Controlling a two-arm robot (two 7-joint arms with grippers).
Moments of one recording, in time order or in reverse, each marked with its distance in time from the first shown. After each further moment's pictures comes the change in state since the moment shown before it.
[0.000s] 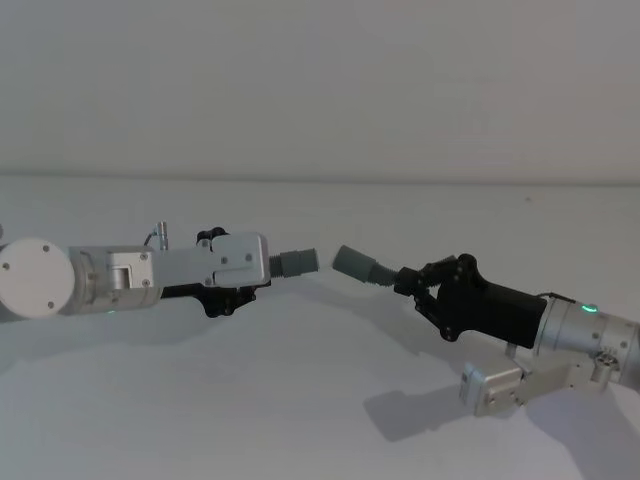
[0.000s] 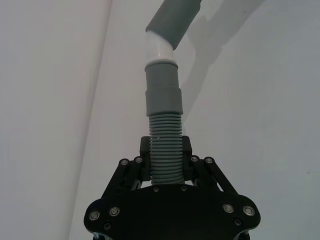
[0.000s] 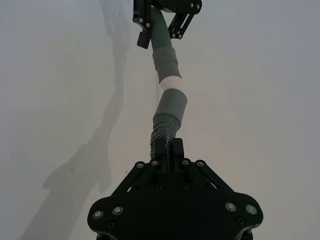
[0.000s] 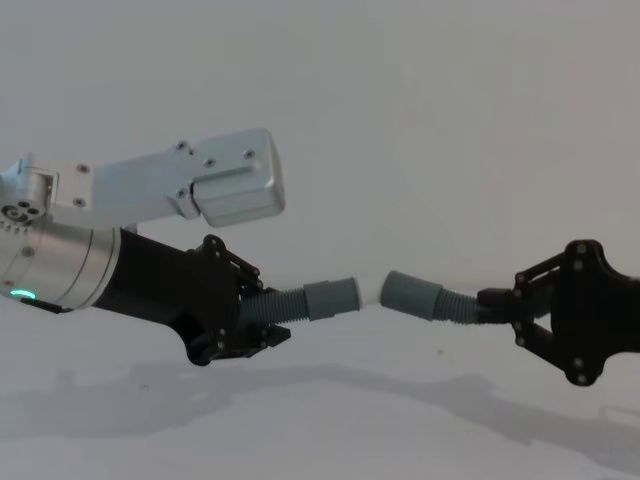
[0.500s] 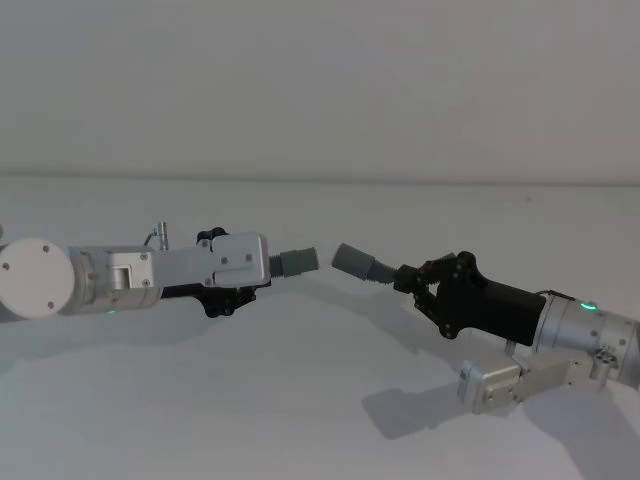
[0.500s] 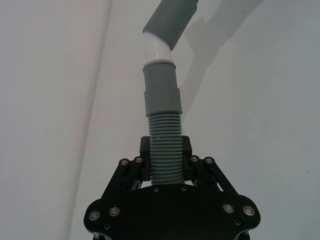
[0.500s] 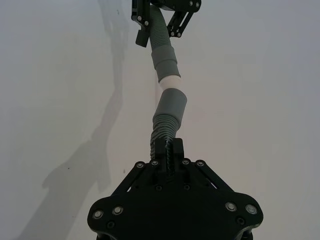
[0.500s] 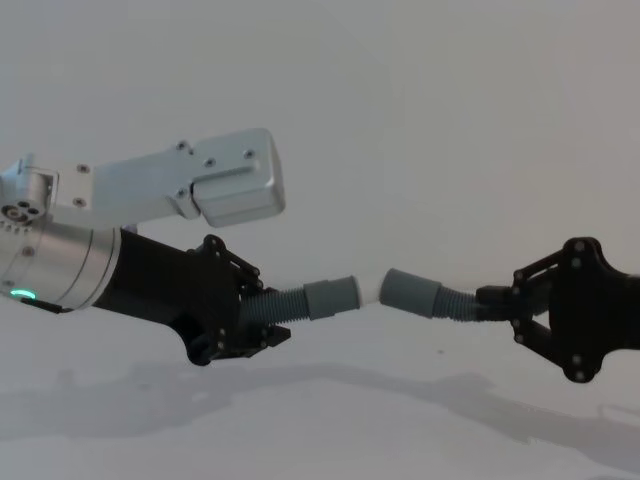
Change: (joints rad) left arm 0.000 0.000 0.000 0.000 0.000 0.000 0.000; right arm 0.007 -0.002 -0.004 0.004 -0.004 0.005 -0.003
